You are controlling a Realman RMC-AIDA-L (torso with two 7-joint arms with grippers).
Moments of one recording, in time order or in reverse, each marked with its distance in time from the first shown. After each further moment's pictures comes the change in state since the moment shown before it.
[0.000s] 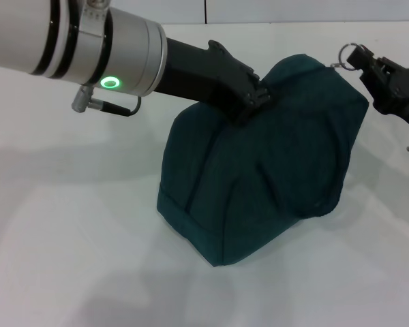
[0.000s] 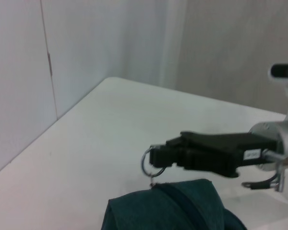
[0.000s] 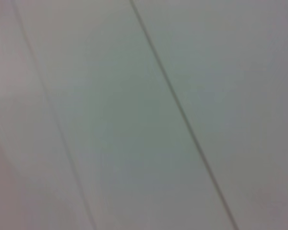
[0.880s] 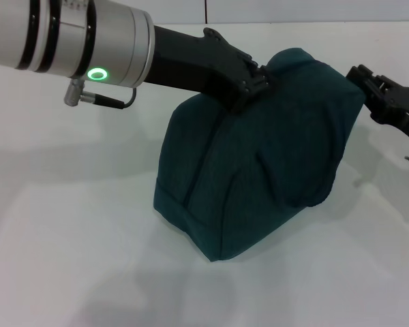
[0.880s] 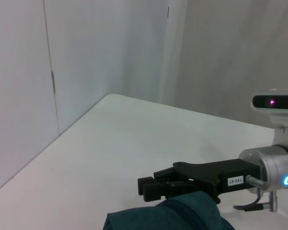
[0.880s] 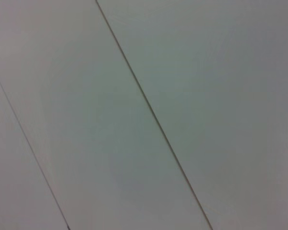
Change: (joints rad) left arm 0.013 -0.001 -0.047 -0.007 -0.057 0.005 0.050; right arm -0.010 0.000 -0.020 -0.009 0.006 0.147 0.047
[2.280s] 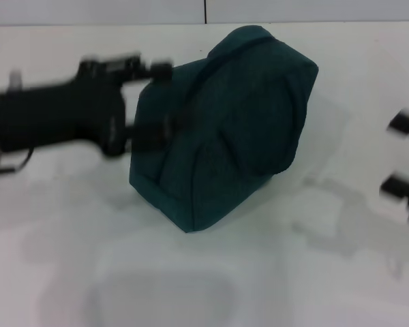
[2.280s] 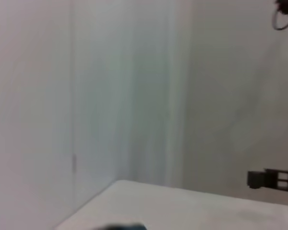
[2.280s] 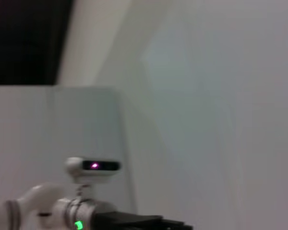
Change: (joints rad) left arm 0.340 0.002 -0.273 -0.202 -0.483 0.177 0.652; right arm -0.274 -0.087 0.004 -0.401 -0.349 -0.509 -0.011
